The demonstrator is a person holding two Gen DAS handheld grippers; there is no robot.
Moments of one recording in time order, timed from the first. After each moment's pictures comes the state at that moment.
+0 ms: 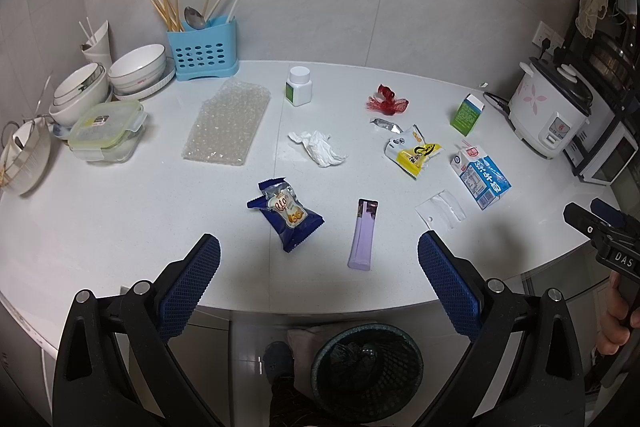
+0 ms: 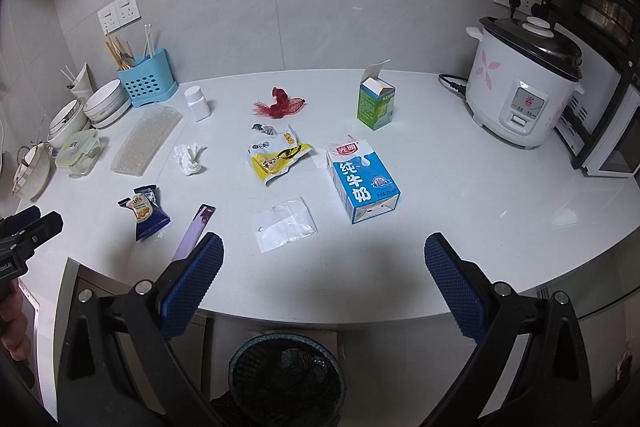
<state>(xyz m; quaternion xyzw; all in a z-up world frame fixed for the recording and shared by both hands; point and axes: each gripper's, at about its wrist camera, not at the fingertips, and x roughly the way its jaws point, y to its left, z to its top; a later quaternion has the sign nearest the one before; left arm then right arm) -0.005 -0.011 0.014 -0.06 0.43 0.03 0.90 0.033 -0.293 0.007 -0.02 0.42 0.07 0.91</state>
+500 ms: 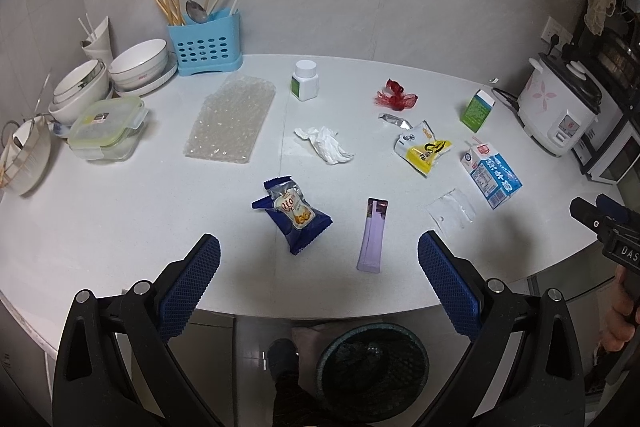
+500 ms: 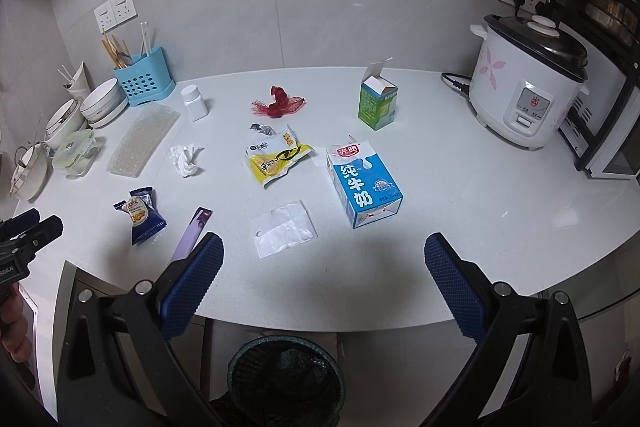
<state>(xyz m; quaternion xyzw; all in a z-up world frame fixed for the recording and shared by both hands) 0.007 -0.006 0.002 -0.06 0.44 0.04 0.89 0.052 -0.289 0.000 -0.02 0.43 0.07 0.90</state>
